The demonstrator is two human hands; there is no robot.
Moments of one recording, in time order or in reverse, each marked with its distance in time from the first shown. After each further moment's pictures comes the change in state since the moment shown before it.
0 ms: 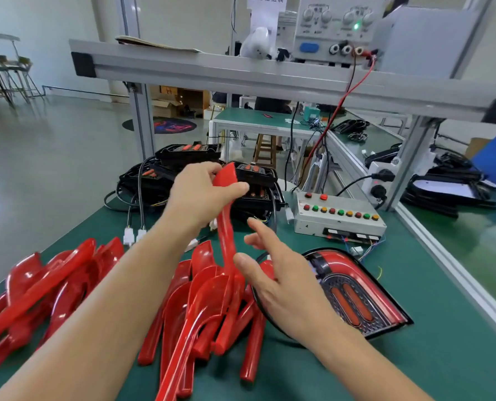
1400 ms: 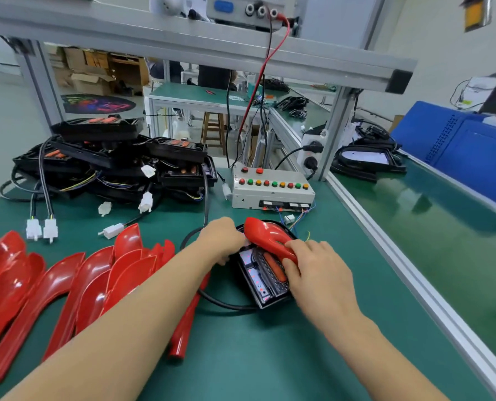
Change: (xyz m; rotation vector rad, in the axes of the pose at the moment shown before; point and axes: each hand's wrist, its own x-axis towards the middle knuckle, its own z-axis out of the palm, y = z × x) left_hand -0.031 -0.025 0.163 0.473 -0.612 -0.237; right_hand -0.069 0.079 -0.071 -0.766 0.136 0.407
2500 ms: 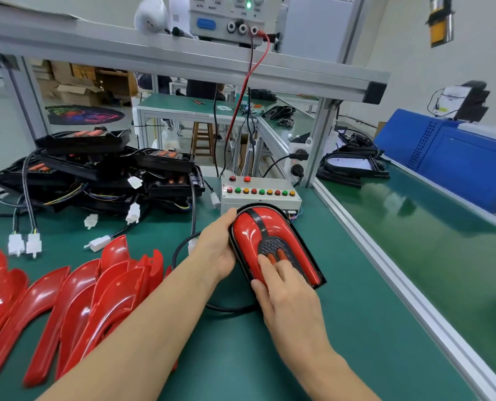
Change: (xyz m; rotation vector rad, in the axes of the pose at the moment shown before) left_hand -0.029 0.027 0.005 -1.566 -0.187 -0.087; right_hand -0.032 -0.019 0.015 0.137 0.269 -0.154
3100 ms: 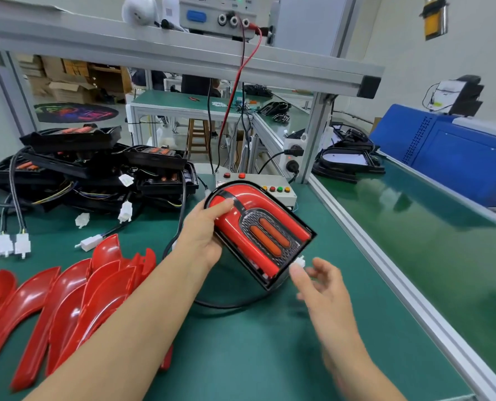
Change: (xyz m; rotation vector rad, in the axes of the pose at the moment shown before) left_hand 0.005 0.014 -0.005 -0.022 0.016 0.202; right_hand -0.009 0.036 -0.016 0.996 -0.024 0.842
